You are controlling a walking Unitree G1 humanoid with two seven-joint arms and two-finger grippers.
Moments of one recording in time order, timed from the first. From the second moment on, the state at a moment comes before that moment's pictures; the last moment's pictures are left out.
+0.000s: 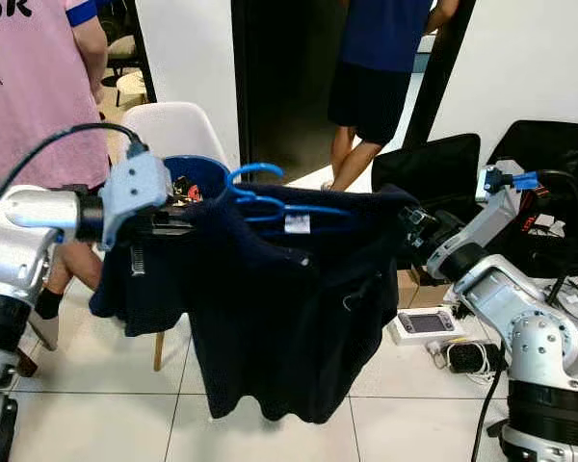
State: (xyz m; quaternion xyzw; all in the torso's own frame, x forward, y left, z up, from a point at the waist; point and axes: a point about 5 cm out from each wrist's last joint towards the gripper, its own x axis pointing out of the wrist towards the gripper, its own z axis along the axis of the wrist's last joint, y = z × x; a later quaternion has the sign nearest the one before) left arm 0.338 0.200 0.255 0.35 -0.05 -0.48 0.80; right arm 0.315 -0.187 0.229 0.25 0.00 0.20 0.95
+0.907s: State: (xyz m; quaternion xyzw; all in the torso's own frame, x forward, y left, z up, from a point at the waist) left arm 0.363 0.146 0.227 0.18 -0.09 -0.29 0.94; right arm 0.303 -0.128 0.222 0.17 0.06 0.30 0.94
